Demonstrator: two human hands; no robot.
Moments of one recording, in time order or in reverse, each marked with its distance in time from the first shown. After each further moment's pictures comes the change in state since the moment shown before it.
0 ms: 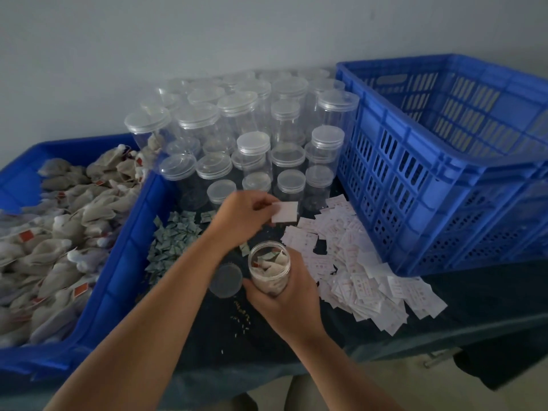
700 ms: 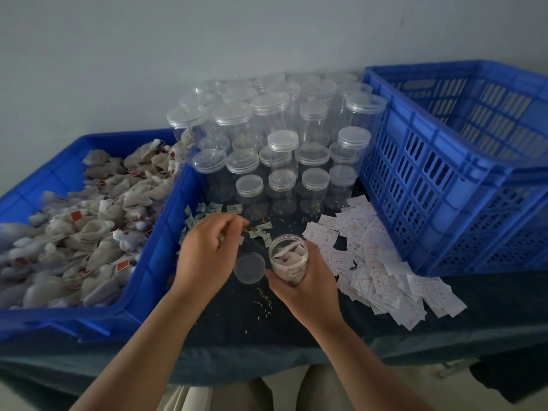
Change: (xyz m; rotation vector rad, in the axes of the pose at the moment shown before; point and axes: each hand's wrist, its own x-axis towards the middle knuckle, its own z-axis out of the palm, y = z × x) left_hand -0.113 -0.043 -0.030 0.125 0.450 0.055; right_hand -0.002 0.002 0.002 -0.045 -0.084 0.022
